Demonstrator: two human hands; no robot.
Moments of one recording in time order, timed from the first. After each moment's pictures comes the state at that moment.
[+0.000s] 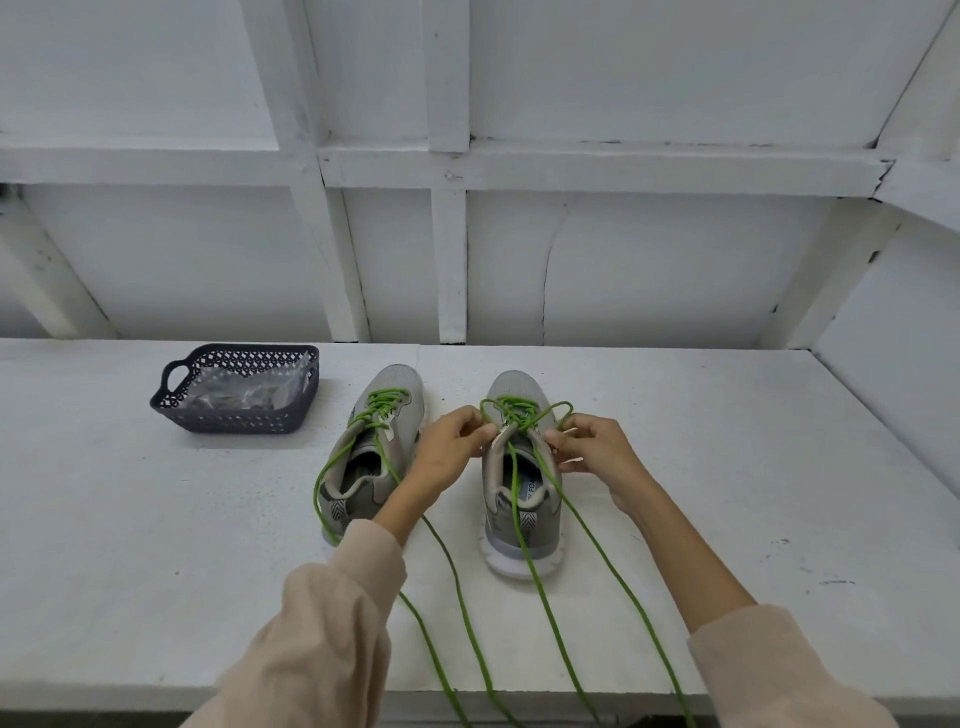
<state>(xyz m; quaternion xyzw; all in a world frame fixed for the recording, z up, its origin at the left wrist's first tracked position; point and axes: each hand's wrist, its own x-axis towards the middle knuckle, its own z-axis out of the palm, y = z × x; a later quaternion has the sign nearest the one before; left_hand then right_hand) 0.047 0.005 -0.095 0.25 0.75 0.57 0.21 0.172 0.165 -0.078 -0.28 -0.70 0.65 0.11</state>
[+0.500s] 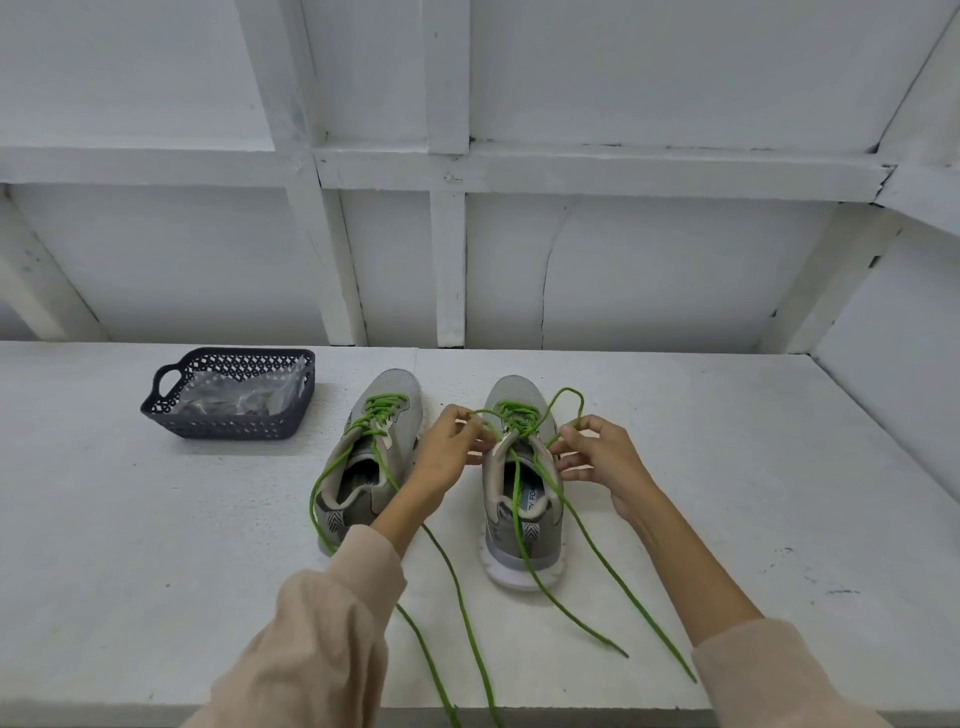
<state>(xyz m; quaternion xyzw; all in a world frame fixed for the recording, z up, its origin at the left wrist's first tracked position) 0.047 0.011 -0.093 0.18 0.70 0.64 0.25 0.169 0.167 -0.079 -0.31 -0.65 0.68 0.13</state>
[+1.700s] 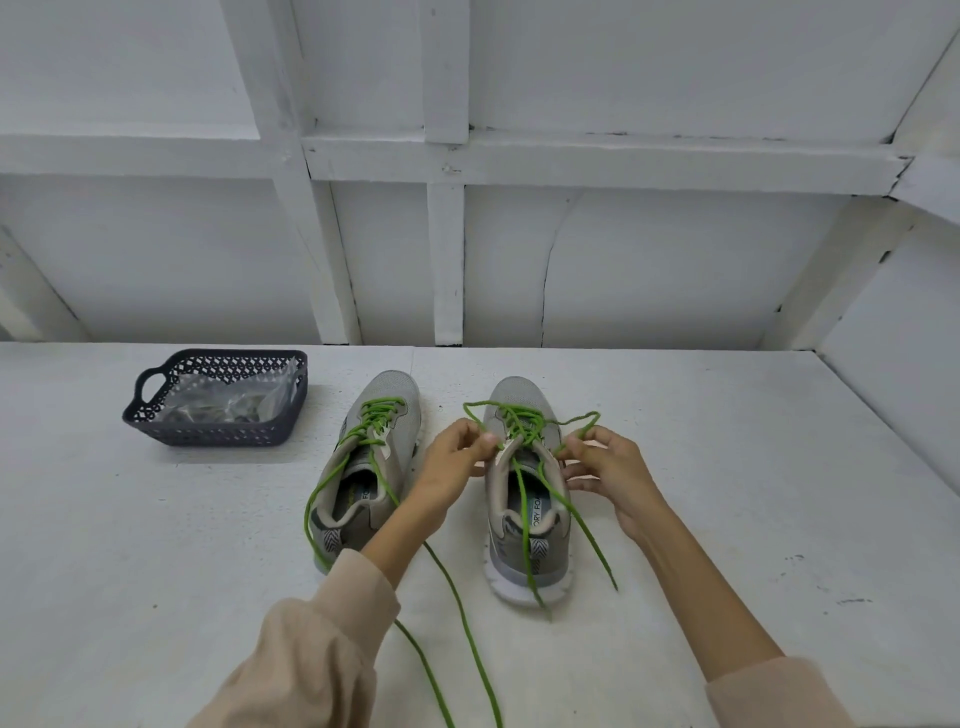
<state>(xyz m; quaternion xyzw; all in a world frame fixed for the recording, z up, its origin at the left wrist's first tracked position) 0.046 0.009 -0.099 0.18 0.68 0.65 0.28 0.170 0.164 -0.085 -0.31 -0.63 0.70 0.15</state>
